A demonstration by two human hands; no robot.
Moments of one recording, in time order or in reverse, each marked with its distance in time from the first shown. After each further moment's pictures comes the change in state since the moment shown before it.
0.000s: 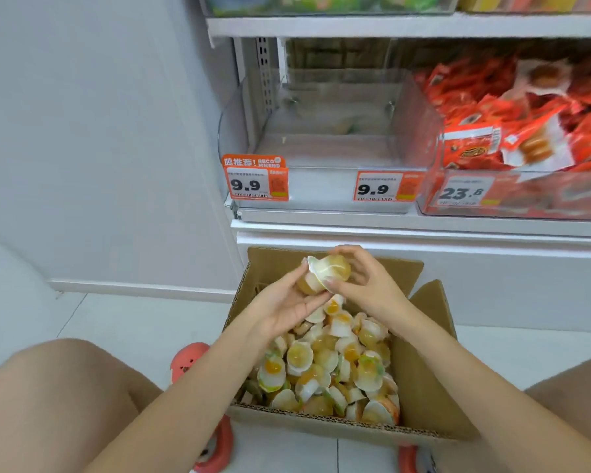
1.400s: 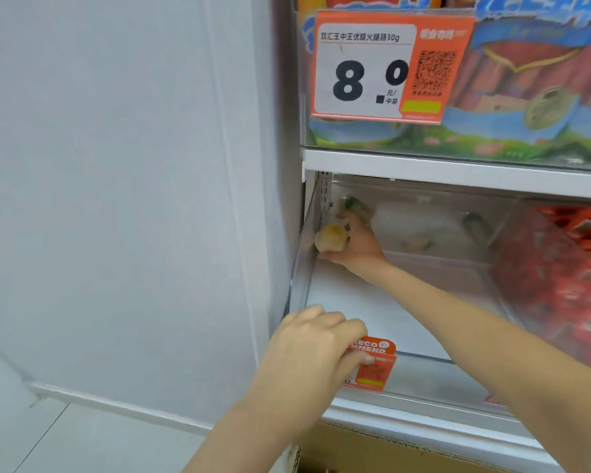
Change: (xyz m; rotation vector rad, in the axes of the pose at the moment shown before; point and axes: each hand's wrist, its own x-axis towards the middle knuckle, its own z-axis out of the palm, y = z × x) left_hand 0.042 0.190 0.024 2.152 0.286 1.365; right_hand 0.375 -0.076 0.043 -0.594 0.143 -0.186
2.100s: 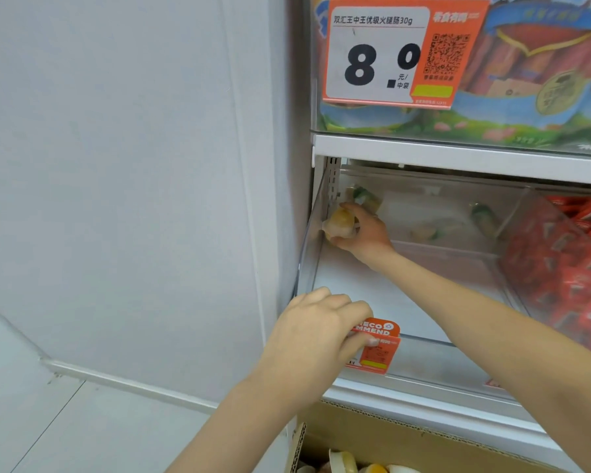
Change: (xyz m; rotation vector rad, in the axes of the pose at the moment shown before) left_hand 0.000 0.005 -0.008 -0.105 -0.120 -0.048; right_hand -0.004 -0.005 -0.003 -0.022 0.027 0.024
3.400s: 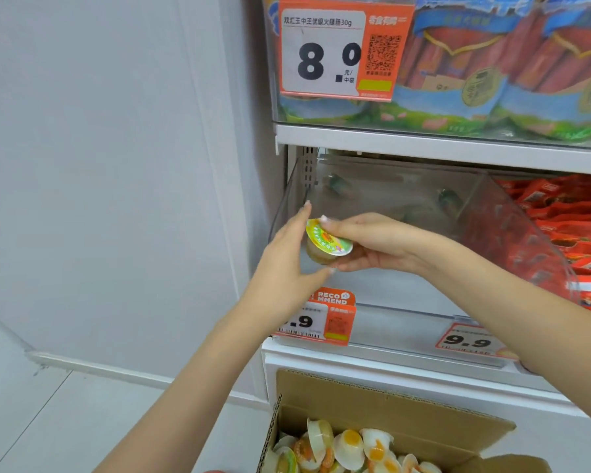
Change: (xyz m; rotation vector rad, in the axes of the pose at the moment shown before) left_hand 0.031 0.004 -0.018 -0.552 0.081 -0.358; right_hand -0.086 -0.043 -0.086 0.450 -0.614 0.300
